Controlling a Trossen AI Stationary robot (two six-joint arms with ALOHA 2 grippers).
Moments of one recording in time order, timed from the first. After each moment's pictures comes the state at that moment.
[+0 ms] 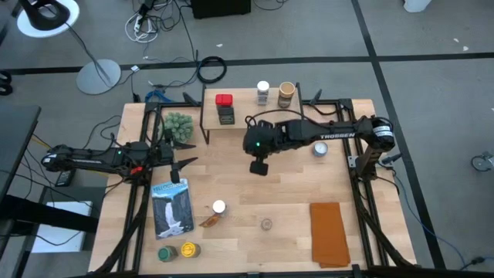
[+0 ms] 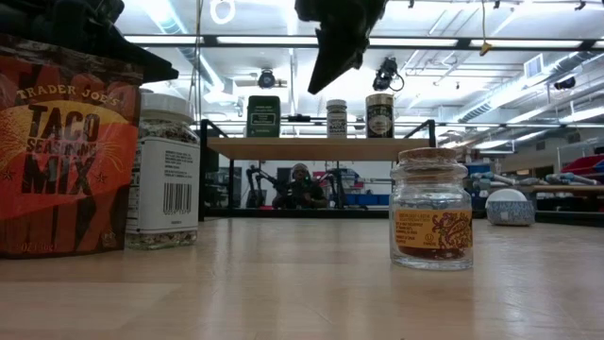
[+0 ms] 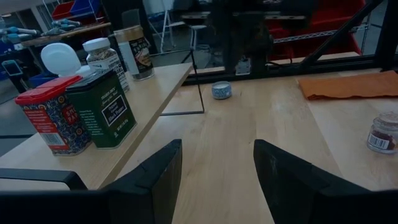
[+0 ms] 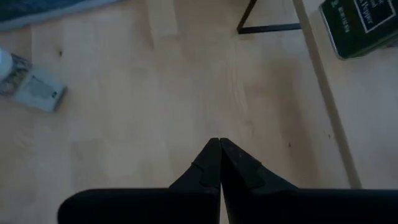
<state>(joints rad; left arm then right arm) -0.06 0.35 0.27 -0.05 -0.30 0.13 -0.01 1.78 1.65 -0.83 0.21 0.07</state>
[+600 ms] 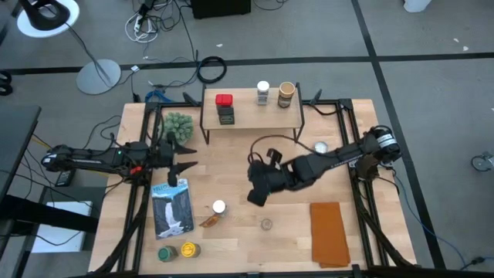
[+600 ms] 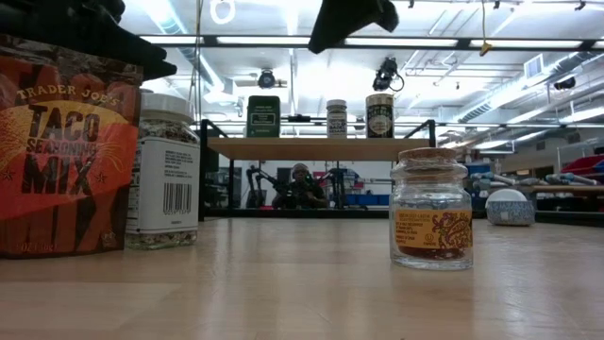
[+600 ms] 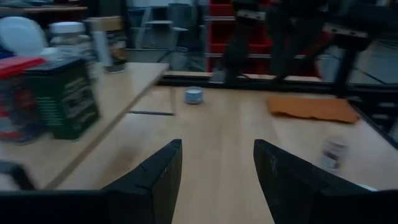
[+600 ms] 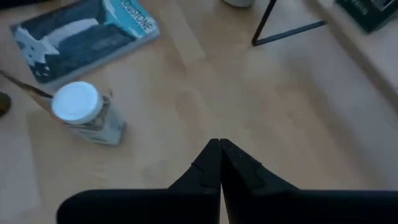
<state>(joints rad) -0.06 0.35 0.27 -0.03 -0.19 -0.04 0.31 1.78 1.61 -0.79 0.54 0.53</state>
